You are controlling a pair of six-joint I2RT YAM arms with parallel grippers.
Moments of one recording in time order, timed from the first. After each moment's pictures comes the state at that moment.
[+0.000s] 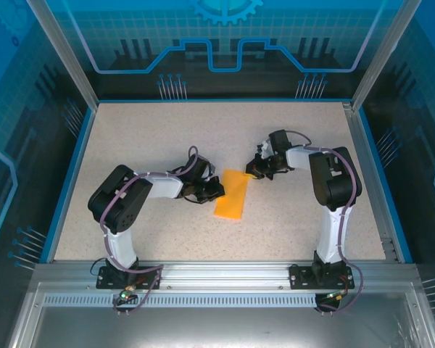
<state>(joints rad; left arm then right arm) -0.53 1.86 0.90 0.01 0.48 -0.92 0.25 2.06 1.22 -0.33 -0.68 0.57</state>
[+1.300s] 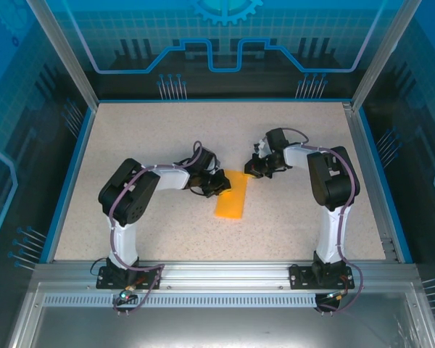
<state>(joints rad) -0.53 1.97 1.05 -0.04 0.54 -0.99 0.26 2.06 1.25 -0.37 -0.66 0.50</state>
